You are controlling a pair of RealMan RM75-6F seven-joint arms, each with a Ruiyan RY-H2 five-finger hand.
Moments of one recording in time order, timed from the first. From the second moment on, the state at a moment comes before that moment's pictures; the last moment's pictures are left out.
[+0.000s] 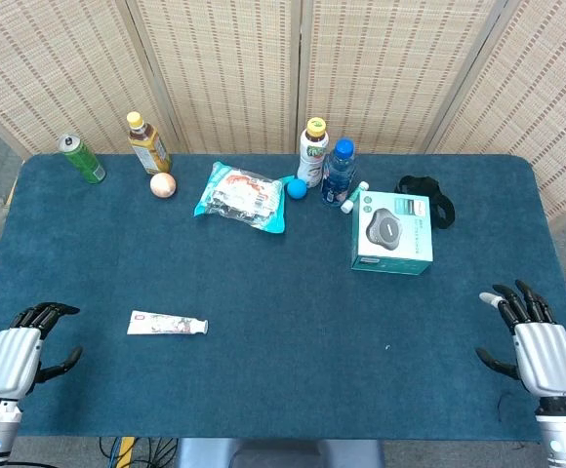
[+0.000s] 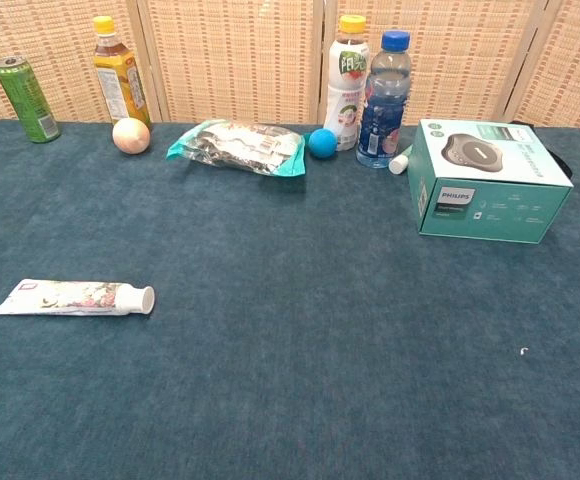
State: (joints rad) left arm -0.13 -1.15 -0.03 -1.74 1.51 1.48 0.01; right arm 0.04 -1.10 0.05 -1.81 -1.50 1.52 -0.16
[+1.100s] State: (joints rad) left arm -0.41 -1.27 -0.08 -1.71 1.39 1.08 0.26; right arm 0.06 -1.03 0.11 -1.84 -1.52 1.56 -0.22
